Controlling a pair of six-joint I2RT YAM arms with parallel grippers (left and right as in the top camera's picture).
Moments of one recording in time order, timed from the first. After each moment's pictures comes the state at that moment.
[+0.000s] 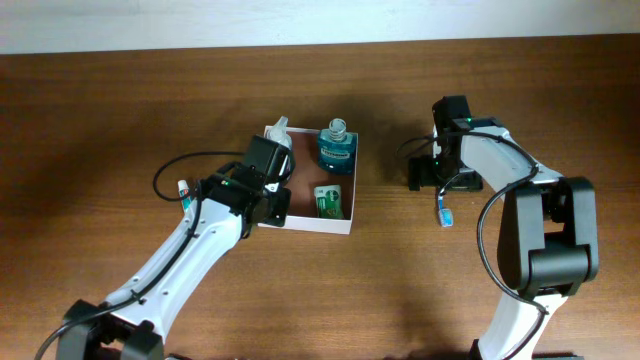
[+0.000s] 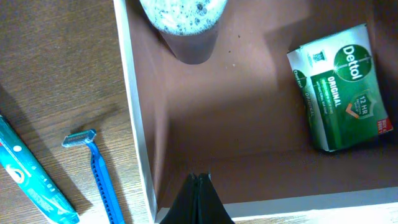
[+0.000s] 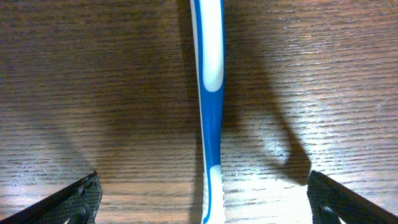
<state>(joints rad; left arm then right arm) -0.44 1.56 1.09 -0.74 -0.11 -0.16 0.06 2.02 1.34 -0.81 0.05 0.13</state>
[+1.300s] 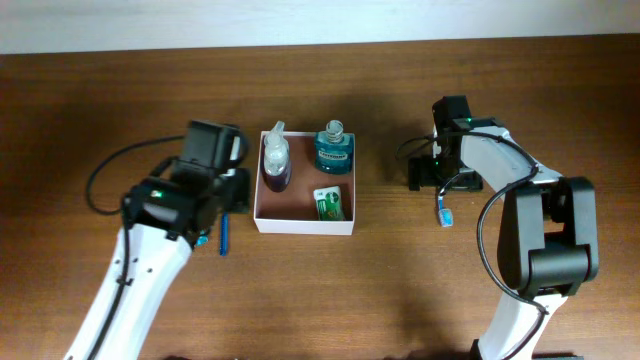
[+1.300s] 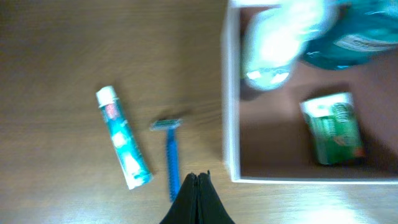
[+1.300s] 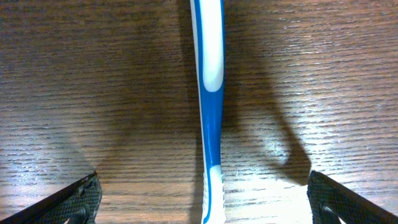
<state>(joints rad) -0.28 1.33 1.24 -0.98 -0.14 -0.20 0.06 2.02 1.34 -0.81 0.05 0.13</state>
